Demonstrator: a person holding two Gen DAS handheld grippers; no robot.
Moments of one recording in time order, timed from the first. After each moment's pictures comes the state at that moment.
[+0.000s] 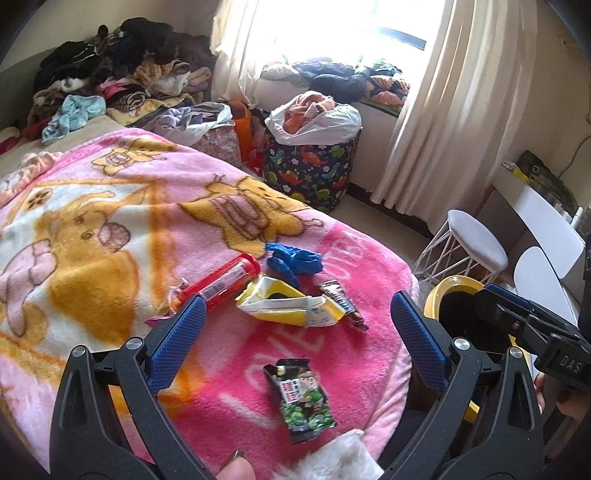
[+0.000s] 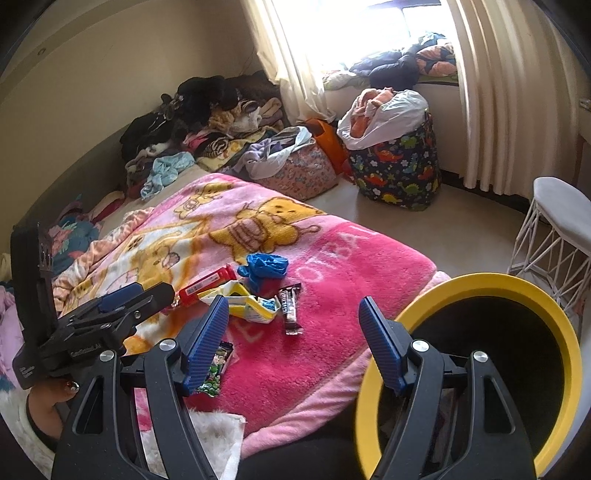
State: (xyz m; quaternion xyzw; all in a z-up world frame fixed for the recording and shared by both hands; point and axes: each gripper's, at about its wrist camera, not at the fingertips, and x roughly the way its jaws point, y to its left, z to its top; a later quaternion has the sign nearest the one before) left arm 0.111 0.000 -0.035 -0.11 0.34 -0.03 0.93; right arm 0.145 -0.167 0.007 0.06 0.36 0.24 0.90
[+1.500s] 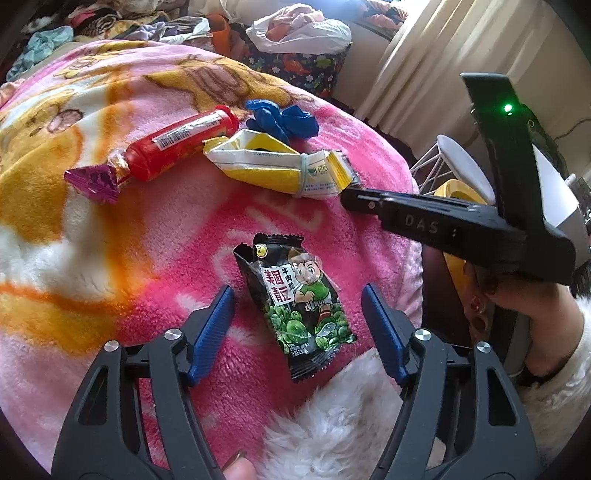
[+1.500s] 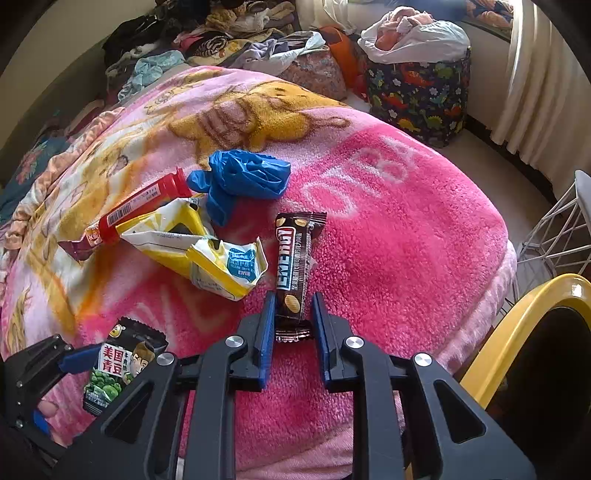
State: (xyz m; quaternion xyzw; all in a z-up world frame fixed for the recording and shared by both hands) left arm 0.109 -0.011 -0.123 -0.14 0.48 -0.10 0.86; right arm 0.225 -0.087 -0.101 -0.04 0.51 0.24 0.83
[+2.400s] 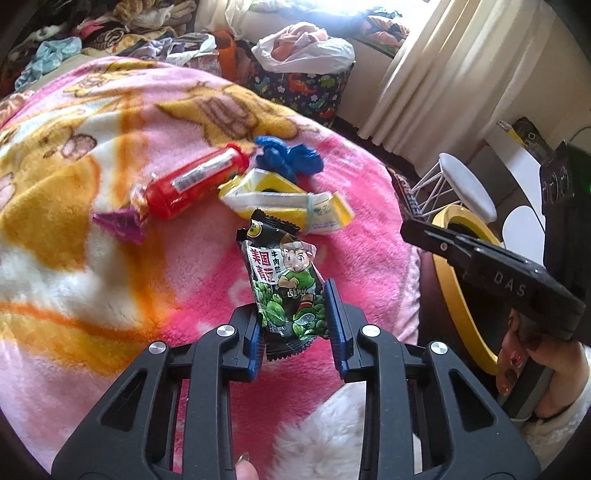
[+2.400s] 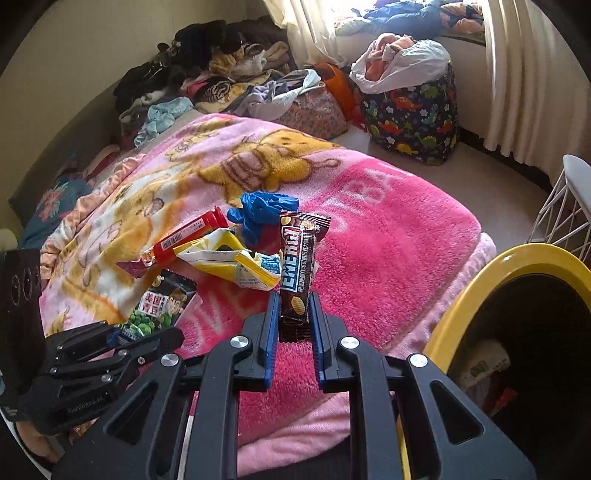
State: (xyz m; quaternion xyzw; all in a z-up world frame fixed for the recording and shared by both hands) left arm 0.108 -0.004 -0.097 -0.13 0.45 -0.08 0.88; right arm 0.181 -0.126 -0.054 0.02 0.45 0.25 0.86
